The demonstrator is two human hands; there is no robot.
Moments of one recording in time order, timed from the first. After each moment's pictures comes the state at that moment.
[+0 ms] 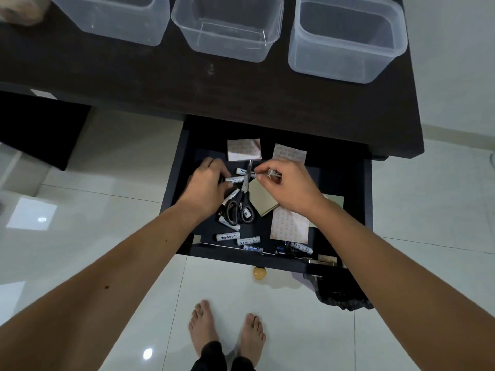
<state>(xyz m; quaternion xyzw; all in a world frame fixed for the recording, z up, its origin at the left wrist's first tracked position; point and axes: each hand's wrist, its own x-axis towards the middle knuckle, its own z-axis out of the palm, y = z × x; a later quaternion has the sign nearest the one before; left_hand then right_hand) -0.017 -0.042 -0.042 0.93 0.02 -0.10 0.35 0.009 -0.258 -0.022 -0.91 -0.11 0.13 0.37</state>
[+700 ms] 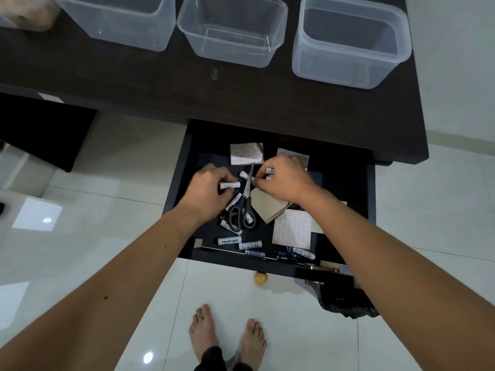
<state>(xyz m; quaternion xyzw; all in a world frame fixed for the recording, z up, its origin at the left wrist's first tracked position) -0.020 -0.037 -0.039 0.93 -0.01 -0.08 0.36 0.037 -0.240 -0.012 -0.94 -0.06 0.21 0.27</state>
